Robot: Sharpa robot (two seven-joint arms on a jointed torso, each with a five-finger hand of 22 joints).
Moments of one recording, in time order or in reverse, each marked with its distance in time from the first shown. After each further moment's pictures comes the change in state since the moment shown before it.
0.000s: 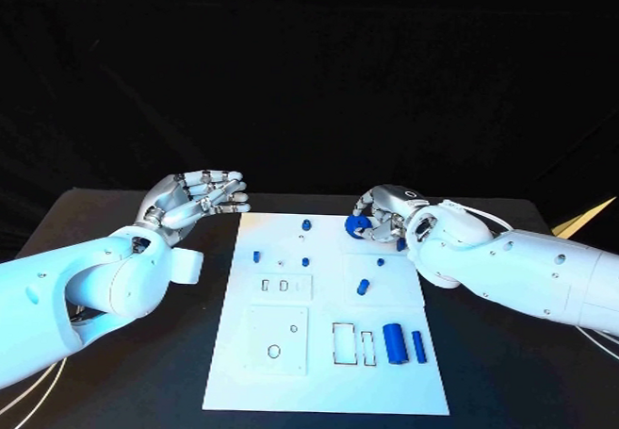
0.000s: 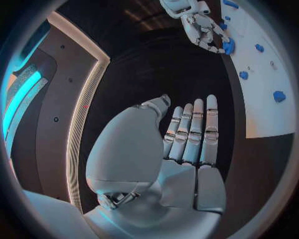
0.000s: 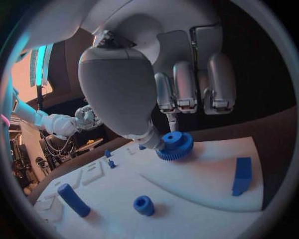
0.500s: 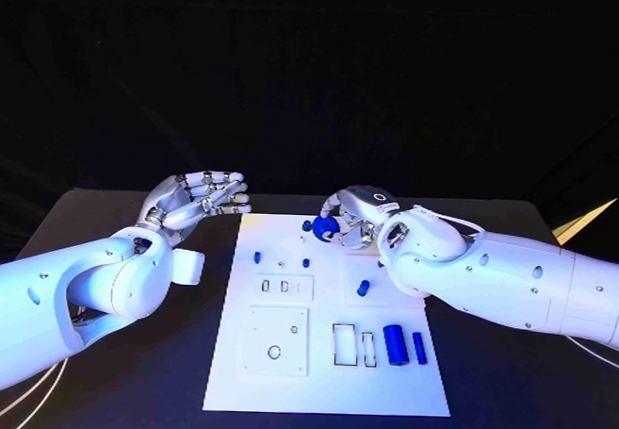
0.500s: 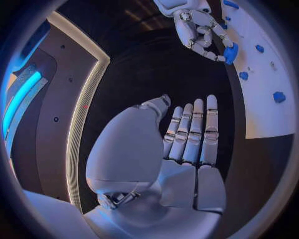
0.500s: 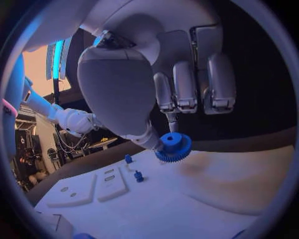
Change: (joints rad) left arm 0.000 0.003 0.000 0.000 0.000 0.000 -0.001; left_hand 0.000 0.000 0.000 0.000 0.000 0.000 0.000 0.000 0.000 0.000 0.000 0.000 0.000 0.000 0.000 0.000 0.001 0.000 0.000 0.000 0.000 0.000; right arm 0.000 0.065 -0.002 0.085 -0.122 -0.050 -0.025; right_hand -0.014 -0.014 0.000 0.000 0.000 0.015 -0.004 0.002 0.008 0.000 0.000 0.000 0.000 0.000 0.000 0.000 0.000 0.000 0.000 0.000 0.012 0.000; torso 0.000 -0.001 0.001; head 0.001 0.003
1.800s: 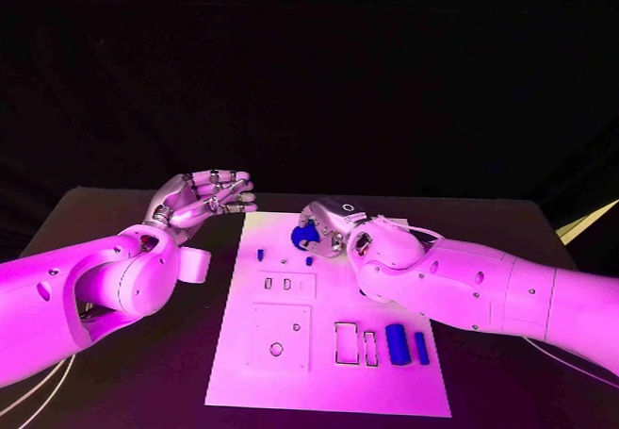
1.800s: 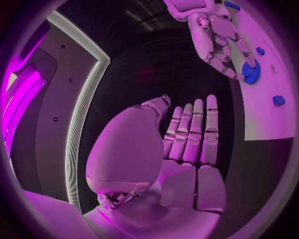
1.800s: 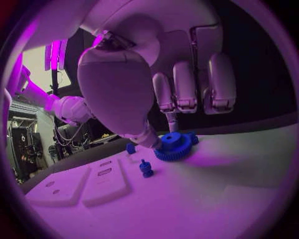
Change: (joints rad) left arm 0.000 0.010 0.000 -0.003 0.000 0.000 -0.003; left_hand 0.000 0.000 0.000 0.000 0.000 0.000 0.000 0.000 0.000 0.000 0.000 0.000 0.000 0.000 0.000 -0.011 0.001 0.000 0.000 0.000 0.000 0.000; right arm -0.046 0.172 -0.007 -0.161 -0.030 0.004 -0.013; right_hand -0.013 -0.013 0.019 -0.014 0.000 0.003 0.000 -0.001 -0.002 0.000 0.000 0.000 0.000 0.000 0.000 0.000 0.000 0.000 0.000 0.000 0.001 0.000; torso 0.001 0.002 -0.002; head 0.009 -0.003
